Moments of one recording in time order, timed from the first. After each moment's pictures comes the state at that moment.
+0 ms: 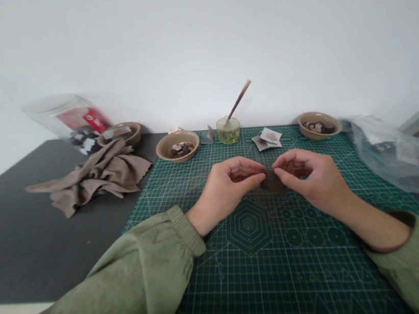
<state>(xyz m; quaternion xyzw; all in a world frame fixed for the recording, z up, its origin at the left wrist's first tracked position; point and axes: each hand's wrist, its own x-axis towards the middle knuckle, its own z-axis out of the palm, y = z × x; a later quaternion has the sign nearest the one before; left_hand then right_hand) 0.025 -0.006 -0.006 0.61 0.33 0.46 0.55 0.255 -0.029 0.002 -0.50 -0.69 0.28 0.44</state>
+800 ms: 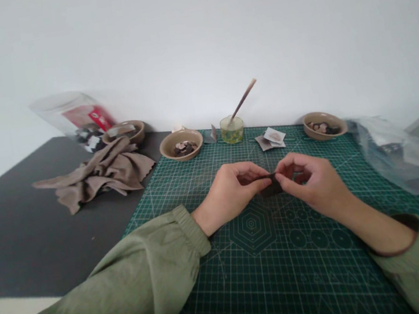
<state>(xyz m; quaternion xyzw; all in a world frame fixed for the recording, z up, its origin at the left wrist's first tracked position) 0.026 -0.010 -0.002 0.66 0.37 0.39 0.51 0.249 -0.030 0.001 -0.49 -0.72 0.27 0.40</state>
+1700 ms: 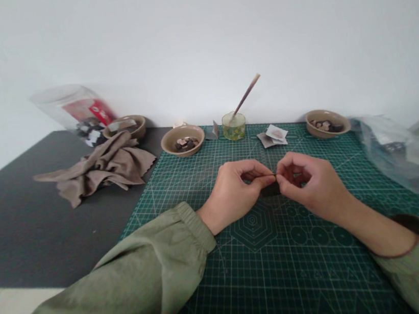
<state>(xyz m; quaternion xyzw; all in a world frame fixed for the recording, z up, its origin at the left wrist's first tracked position) 0.030 -0.017 0.005 0.69 0.39 0.43 0.43 0.240 -0.037 0.004 -0.47 -0.74 0.27 0.40</state>
